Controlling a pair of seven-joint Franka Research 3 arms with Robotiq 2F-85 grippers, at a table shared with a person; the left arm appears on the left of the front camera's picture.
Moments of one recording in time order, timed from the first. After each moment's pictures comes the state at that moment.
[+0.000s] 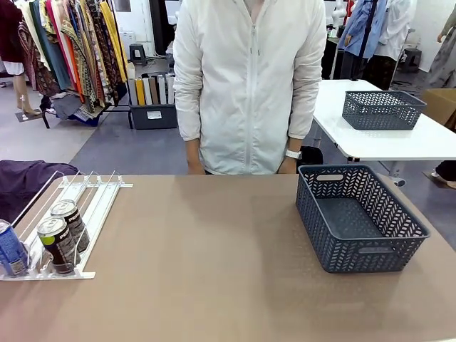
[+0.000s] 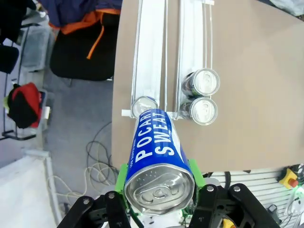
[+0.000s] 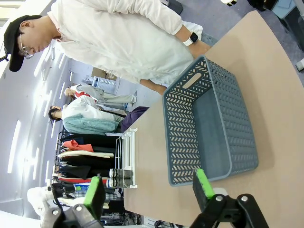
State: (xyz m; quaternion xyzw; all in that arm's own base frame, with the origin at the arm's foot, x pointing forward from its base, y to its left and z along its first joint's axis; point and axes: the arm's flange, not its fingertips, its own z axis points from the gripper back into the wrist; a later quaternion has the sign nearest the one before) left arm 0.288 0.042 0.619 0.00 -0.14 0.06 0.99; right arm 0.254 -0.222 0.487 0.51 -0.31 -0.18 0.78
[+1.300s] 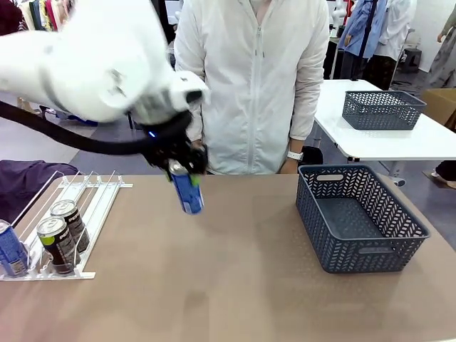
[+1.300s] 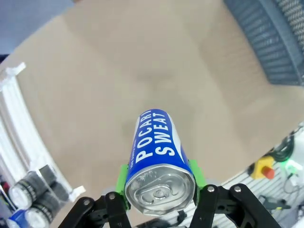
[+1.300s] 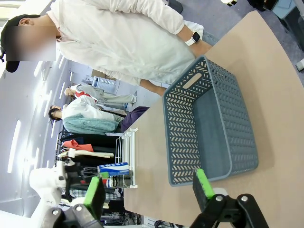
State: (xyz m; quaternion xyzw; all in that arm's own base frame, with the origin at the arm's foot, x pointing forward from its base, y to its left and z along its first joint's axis) left arm 0.387 -0.321 0.524 -0.05 -0.12 -0.21 0.97; right arm 0.253 -0.222 0.487 0.51 -0.31 -0.18 0.79
